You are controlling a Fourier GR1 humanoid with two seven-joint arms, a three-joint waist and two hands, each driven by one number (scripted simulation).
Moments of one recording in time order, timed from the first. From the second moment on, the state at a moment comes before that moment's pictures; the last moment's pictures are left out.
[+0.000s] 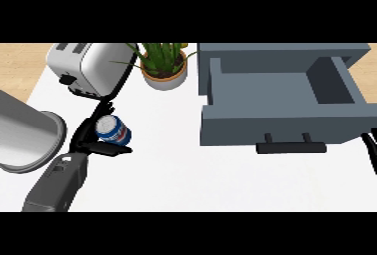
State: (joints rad) left arm -0.56 0.24 0.22 -0.36 -0.07 -0.20 -0.63; right arm 0.24 -0.03 -0.25 -2.14 -0.08 0.22 0.11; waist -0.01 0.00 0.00
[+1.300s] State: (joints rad) left arm -0.54 0.18 0.30 -0.47 0.04 -0.12 -0.60; right arm 0.33 -0.02 -0.25 -2.19 -0.11 0.21 0.08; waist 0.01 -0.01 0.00
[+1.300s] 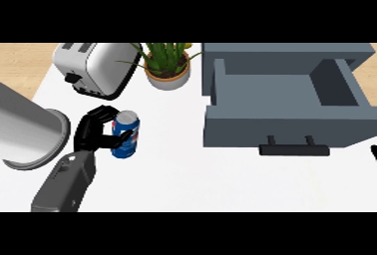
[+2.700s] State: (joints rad) left arm -0.60 0.00 -0.12 -1.38 0.00 0.27 0.16; right arm 0.30 -0.02 -0.27 -2.22 -0.12 0.20 0.11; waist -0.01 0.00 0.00
